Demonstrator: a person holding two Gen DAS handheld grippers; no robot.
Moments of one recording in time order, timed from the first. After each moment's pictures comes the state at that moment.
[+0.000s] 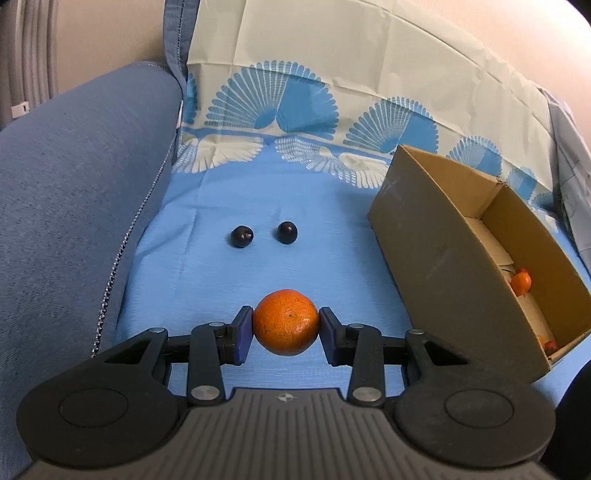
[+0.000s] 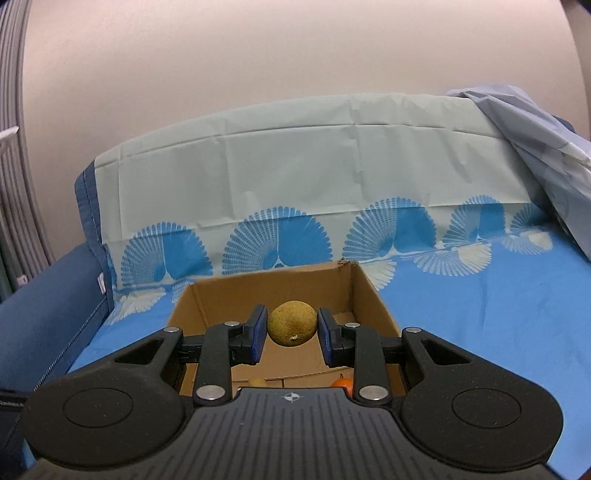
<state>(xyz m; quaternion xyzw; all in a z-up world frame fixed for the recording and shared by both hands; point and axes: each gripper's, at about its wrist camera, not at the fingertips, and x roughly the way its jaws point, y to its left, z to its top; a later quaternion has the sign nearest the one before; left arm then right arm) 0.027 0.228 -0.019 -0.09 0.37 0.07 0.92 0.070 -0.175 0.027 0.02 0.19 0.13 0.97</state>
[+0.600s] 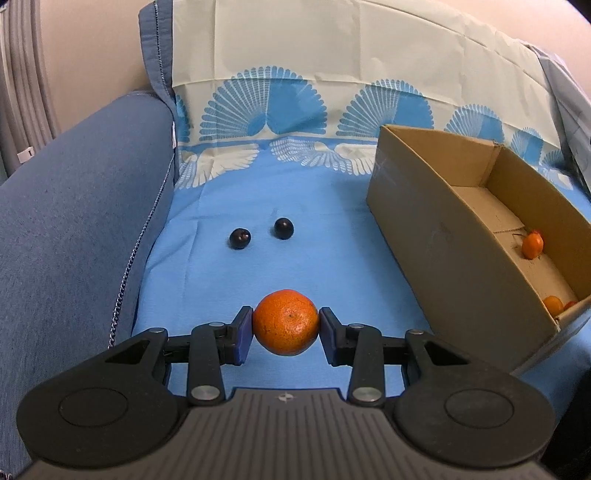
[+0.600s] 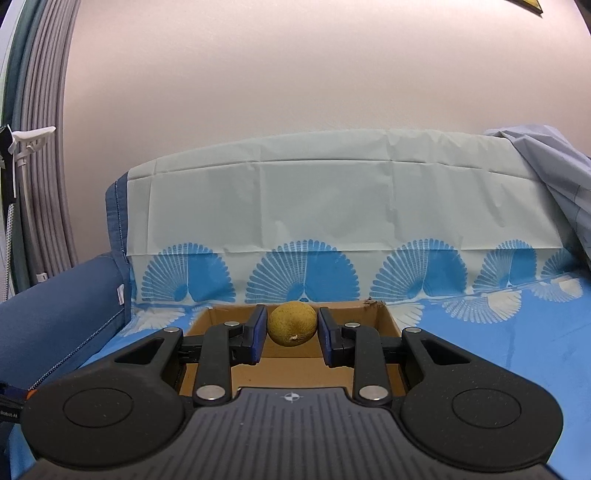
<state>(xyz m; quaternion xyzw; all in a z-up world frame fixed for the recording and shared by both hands) 0.021 0.187 -0.016 -0.01 0.38 0.09 0.92 0.082 -0.176 0.023 0.00 0.12 0.19 0.98</state>
